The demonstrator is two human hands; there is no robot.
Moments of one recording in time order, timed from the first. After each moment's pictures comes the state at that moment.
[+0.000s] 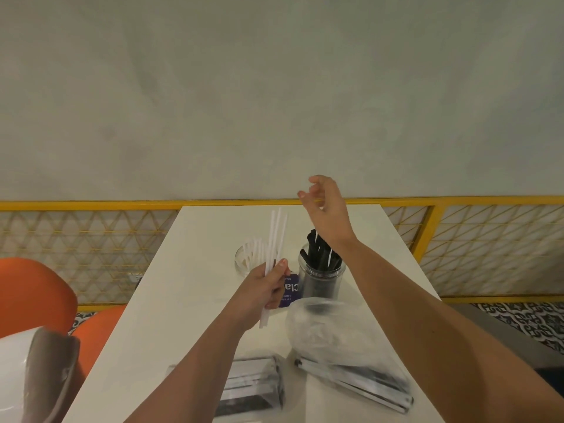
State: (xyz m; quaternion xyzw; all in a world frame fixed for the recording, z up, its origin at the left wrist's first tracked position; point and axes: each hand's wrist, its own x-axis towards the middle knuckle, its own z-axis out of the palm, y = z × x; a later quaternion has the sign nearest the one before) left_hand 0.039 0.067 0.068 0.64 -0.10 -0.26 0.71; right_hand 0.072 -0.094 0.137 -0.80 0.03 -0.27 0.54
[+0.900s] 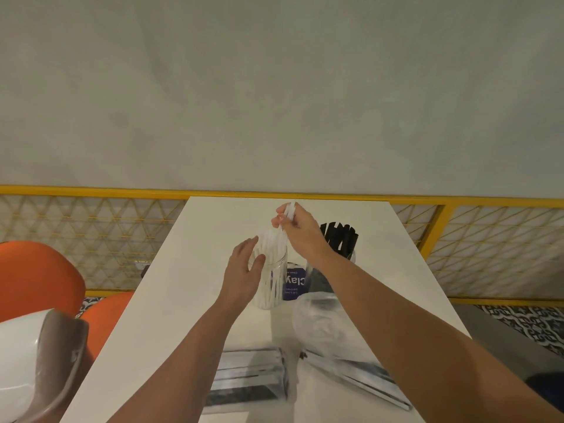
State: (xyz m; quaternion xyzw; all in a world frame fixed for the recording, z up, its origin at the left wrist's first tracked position) left_hand 0.061 0.096 0.051 0.87 -0.10 0.01 0.49; right_hand 0.077 -0.041 0.103 -0.81 0.01 -0.10 0.58
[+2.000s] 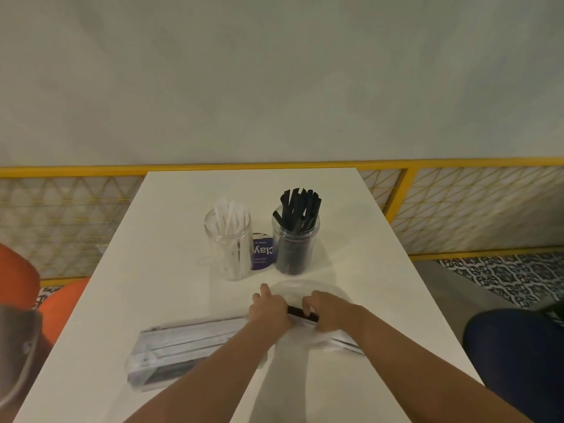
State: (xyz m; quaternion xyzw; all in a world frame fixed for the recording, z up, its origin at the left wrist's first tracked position) left_hand -0.016 0.013 -0.034 0.95 -0.16 -0.25 0.12; right_hand -0.050 -0.130 -0.036 -0.95 -0.02 0.28 0.13
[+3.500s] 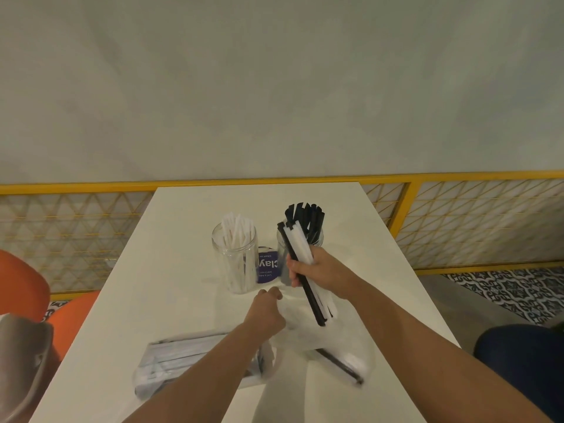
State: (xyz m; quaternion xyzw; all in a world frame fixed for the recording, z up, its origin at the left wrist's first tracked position) left_hand 0.005 0.030 -0.018 0.93 -0.15 -0.23 0.26; right_hand -0.016 -0.112 0.057 -0.80 0.01 0.07 0.60
